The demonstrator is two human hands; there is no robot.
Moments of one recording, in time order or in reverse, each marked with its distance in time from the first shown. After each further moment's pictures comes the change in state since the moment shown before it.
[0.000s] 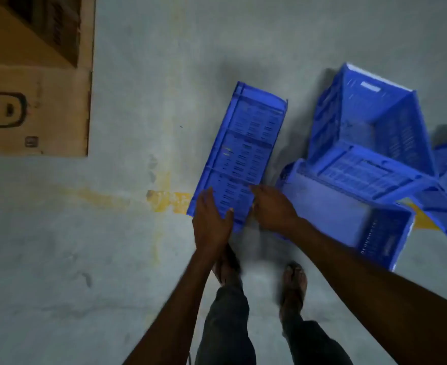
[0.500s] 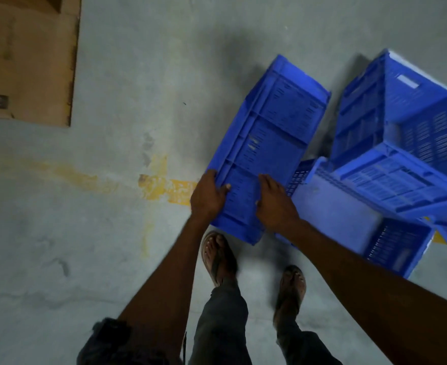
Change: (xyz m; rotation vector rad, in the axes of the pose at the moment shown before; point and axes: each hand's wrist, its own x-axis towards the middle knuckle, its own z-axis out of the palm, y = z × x) left_hand 0.145 -0.087 0.061 -0.008 -0.121 -0.075; right_hand 0.091 0.031 0.088 -0.077 -0.093 0.210
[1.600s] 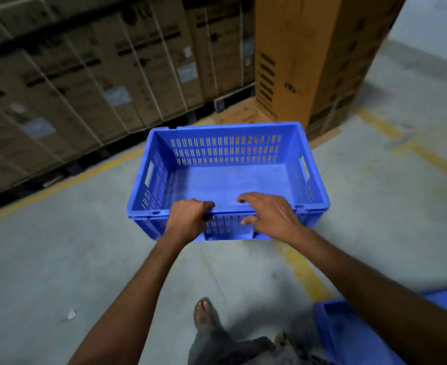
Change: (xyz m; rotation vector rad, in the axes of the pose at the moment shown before) left_hand -0.693 0.008 -0.276 0.549 0.715 -0.224; right_hand -0.524 -0.278 -0.160 -0.405 0.170 -1.393
